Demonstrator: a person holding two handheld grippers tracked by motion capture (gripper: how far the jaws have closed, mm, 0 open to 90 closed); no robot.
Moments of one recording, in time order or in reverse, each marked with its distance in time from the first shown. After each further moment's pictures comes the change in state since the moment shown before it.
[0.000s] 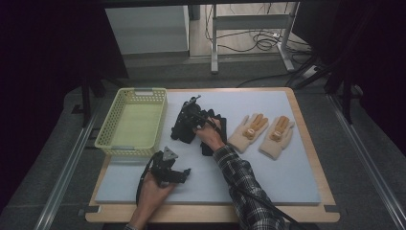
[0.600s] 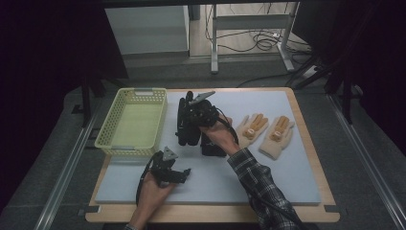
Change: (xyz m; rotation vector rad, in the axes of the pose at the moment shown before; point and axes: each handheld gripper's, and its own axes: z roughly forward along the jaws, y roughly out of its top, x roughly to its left) left arm 0.000 0.000 0.000 -0.001 0.000 0.001; right arm 0.014 -0.003 -0.101 -0.186 0.070 -0.077
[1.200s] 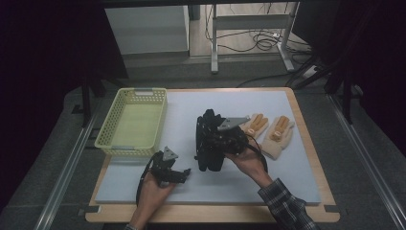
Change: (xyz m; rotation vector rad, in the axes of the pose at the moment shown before) left arm 0.000 0.000 0.000 -0.002 0.002 -0.001; right arm 0.025 -0.081 -0.092 -0.055 0.046 0.008
